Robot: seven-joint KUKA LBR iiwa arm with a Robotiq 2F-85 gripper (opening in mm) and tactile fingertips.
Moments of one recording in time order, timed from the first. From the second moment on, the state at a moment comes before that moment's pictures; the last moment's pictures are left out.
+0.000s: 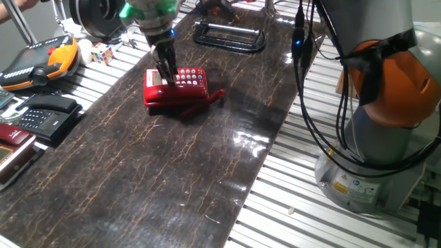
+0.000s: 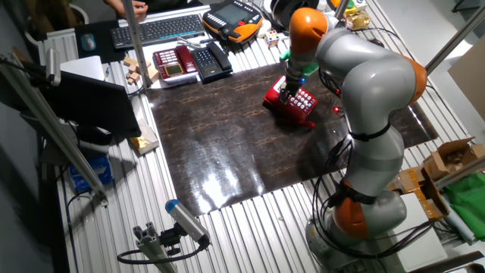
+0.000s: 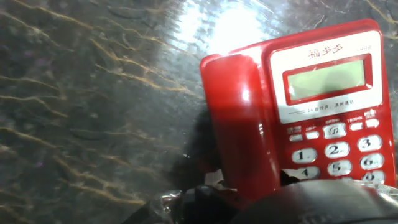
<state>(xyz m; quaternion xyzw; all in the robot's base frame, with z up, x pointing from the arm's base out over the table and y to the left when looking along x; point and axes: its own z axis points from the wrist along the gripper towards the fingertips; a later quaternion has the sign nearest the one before) 0.570 -0.018 0.148 0.20 -0.98 -0.01 0.06</state>
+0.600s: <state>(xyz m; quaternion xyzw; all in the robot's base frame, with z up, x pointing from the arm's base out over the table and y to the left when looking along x) 0.580 -0.009 0.135 0.22 -0.97 -0.01 0.07</state>
